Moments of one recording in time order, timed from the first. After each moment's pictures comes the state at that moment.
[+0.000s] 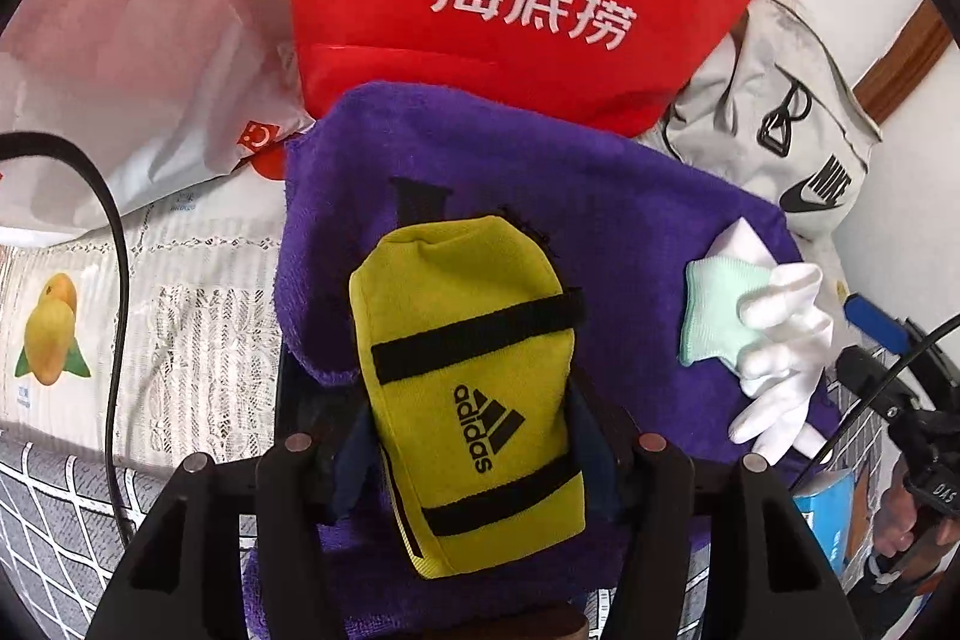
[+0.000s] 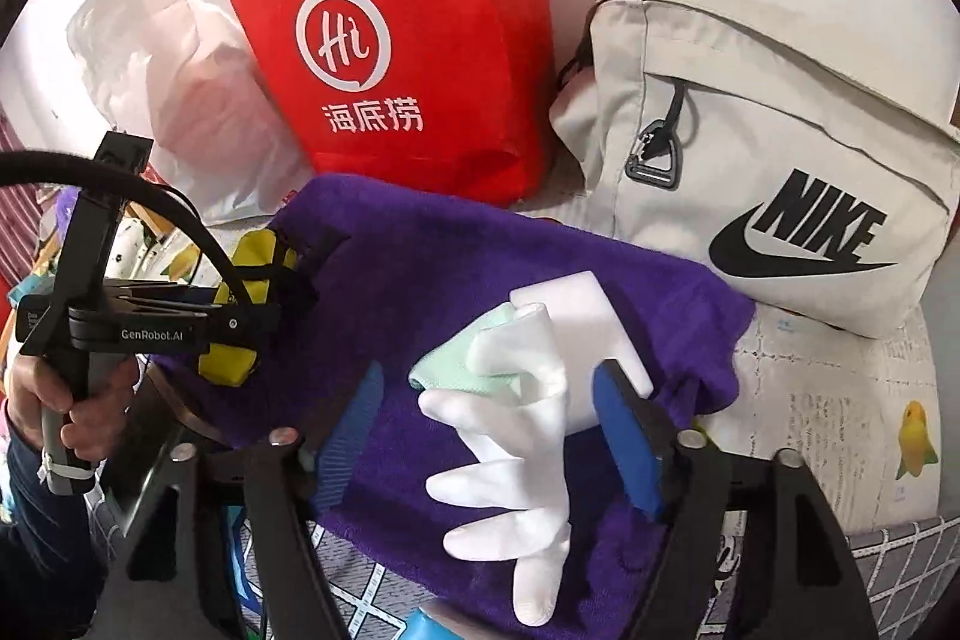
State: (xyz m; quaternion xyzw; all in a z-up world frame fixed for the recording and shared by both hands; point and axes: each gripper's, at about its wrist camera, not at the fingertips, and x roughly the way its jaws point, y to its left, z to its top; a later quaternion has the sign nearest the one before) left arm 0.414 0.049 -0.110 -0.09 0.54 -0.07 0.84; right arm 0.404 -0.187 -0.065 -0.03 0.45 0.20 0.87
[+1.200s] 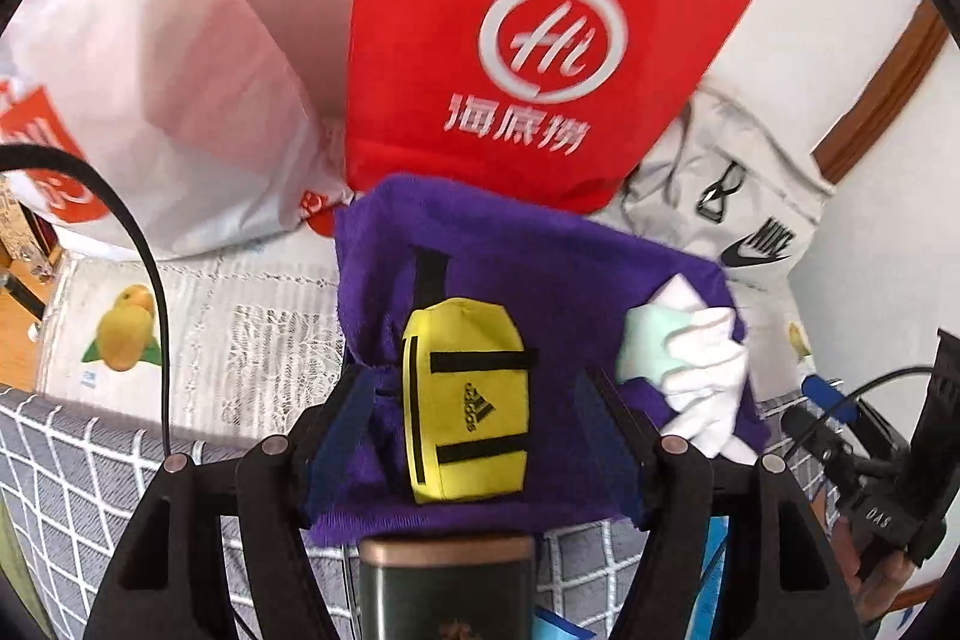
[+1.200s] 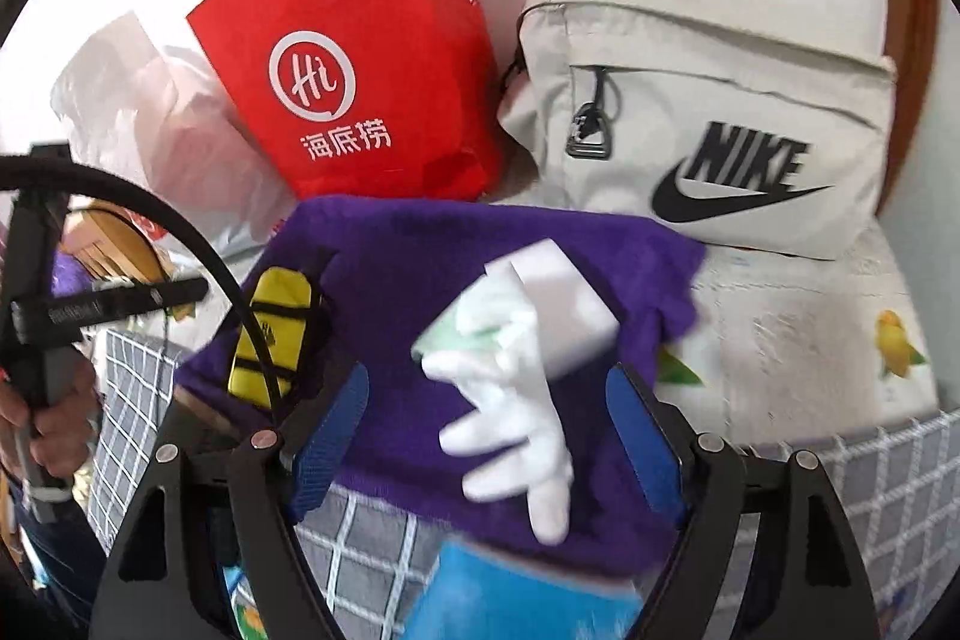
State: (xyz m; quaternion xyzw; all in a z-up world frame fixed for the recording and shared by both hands) left arm 0.370 0.070 -0.036 -0.13 0.48 -0.06 0.87; right arm 0.365 -0.201 -0.048 0.03 0.45 0.15 0.88
